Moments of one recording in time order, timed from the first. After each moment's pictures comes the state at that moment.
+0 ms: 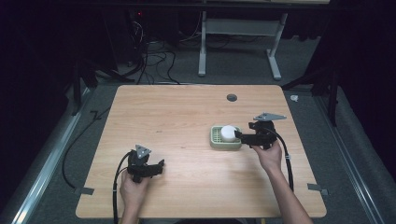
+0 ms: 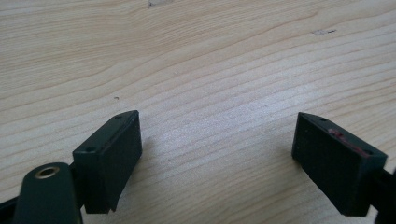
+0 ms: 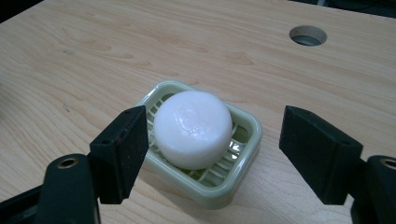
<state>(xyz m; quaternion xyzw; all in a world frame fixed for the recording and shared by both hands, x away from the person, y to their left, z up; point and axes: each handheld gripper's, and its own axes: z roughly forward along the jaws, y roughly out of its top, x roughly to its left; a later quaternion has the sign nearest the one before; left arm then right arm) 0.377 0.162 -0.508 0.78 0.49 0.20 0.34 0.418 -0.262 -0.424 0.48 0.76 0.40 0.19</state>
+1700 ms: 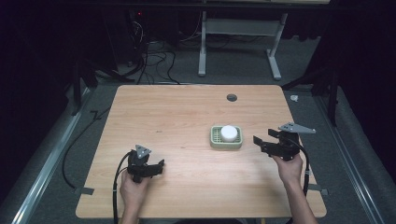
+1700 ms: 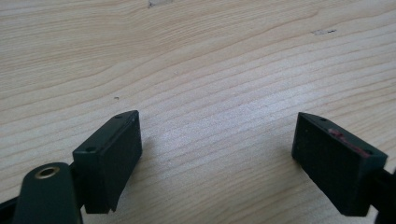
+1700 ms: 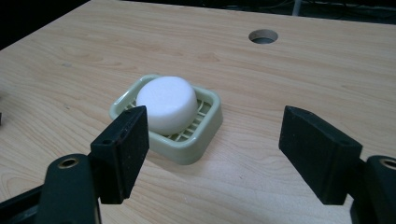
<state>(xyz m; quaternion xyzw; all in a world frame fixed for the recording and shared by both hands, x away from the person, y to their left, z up) 0.377 0.162 -0.508 0.78 0.49 0.20 0.34 0.369 -0.313 -0.417 0.50 0.72 0.43 0.21</state>
